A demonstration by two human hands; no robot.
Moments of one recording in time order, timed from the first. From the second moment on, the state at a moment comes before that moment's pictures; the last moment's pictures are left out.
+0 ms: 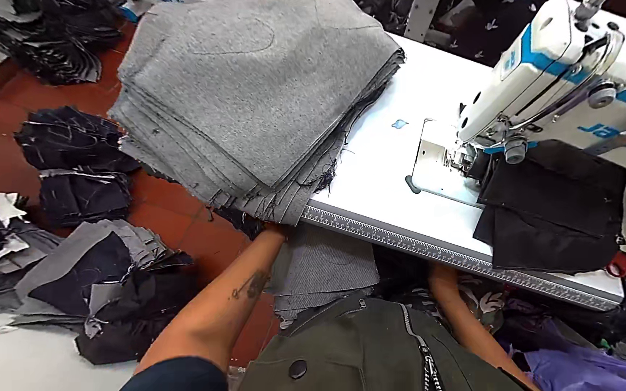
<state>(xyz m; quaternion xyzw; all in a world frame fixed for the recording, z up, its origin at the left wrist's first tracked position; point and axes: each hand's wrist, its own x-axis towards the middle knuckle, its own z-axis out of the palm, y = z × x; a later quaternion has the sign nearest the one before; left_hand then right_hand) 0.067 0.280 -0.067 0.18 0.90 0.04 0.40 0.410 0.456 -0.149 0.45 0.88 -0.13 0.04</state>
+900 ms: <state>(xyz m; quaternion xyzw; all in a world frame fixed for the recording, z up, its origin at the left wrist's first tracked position) -0.035 0.284 0.064 0.56 0.82 0.12 -0.01 0.411 0.492 -0.118 0.39 0.83 -0.28 0.28</state>
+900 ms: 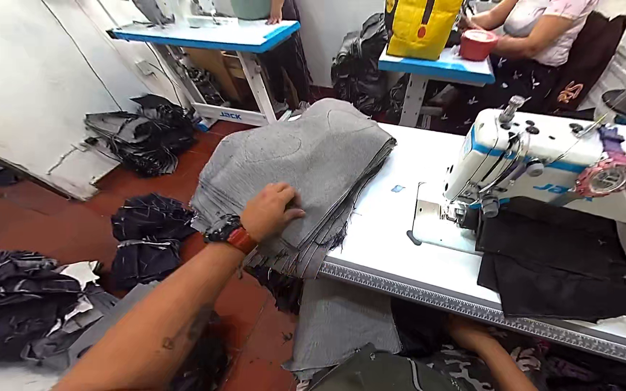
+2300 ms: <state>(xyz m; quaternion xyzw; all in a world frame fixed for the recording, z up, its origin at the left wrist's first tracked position) 0.140 0.409 -0.016 0.72 0.67 0.19 0.08 0.391 0.486 0.037 0.38 0.90 -0.09 -0.18</state>
